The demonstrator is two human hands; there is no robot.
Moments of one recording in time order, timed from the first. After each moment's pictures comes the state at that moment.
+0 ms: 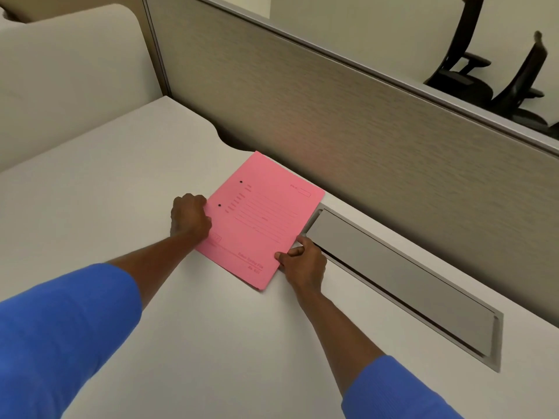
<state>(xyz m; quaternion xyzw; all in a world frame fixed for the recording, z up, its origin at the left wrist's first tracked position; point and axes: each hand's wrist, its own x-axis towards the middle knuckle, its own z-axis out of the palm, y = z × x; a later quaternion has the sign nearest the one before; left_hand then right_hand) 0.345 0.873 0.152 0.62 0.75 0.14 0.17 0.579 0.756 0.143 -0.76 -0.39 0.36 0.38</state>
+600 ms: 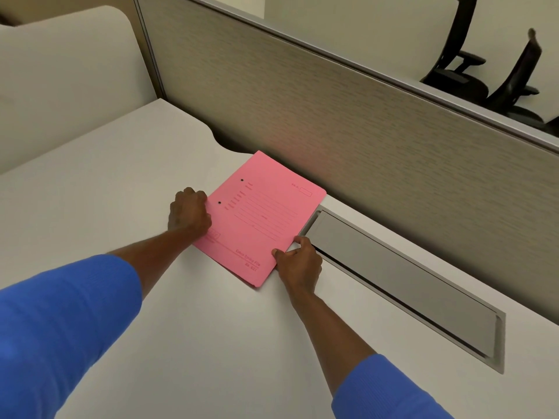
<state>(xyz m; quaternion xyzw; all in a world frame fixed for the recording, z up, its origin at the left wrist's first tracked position) 0.346 0.896 0.152 0.66 0.73 0.10 0.14 0.571 0.767 0.140 -0.79 -0.40 0.30 0.35</state>
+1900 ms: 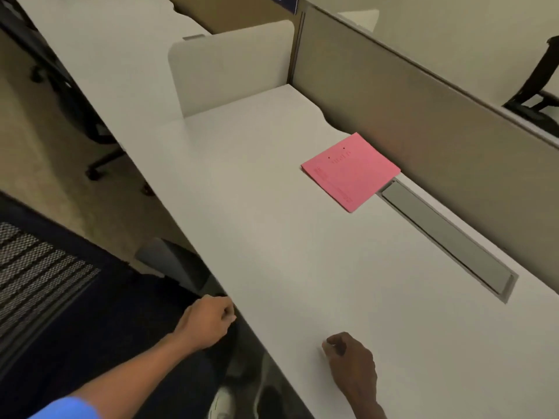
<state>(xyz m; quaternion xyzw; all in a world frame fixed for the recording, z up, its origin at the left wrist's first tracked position) 0.135 0.344 0.182 0.63 0.69 0.04 0.36 0.471 0.309 0.184 -0.81 -0.49 0.31 0.08</state>
